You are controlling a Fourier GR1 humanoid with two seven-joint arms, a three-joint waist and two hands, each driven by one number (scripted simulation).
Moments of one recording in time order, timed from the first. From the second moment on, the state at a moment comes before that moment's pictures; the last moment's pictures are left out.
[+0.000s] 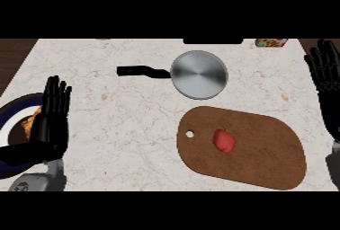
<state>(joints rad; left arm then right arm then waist) -0.08 0.24 -0.07 -1.58 0.23 0.31 -0.19 -0.22 -0.43 -0.02 -1.72 -0.16 -0.08 -0.02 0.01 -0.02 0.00</state>
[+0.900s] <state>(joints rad) -0.04 0.49 -0.04 -1.35 0.12 0.25 0.17 0.00 -0.12 0.20 -1.78 0.43 -0.71 -0.05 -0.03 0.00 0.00</state>
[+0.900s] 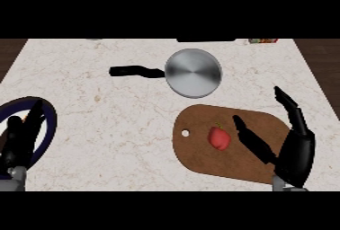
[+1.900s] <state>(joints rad) -0.10 0.51 -0.05 -1.32 0.10 0.20 0.23 -0.06 -0.02 0.40 -1.86 1.29 0.09 0.89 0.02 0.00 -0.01</state>
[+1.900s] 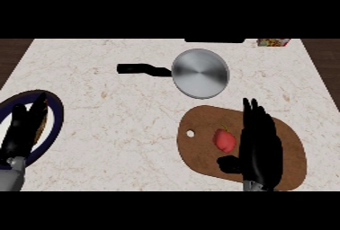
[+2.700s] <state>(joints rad) -0.14 0.48 -0.03 -1.26 0.08 0.20 0.21 -0.37 -0.02 0.46 -1.59 1.09 0.34 1.14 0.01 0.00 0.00</state>
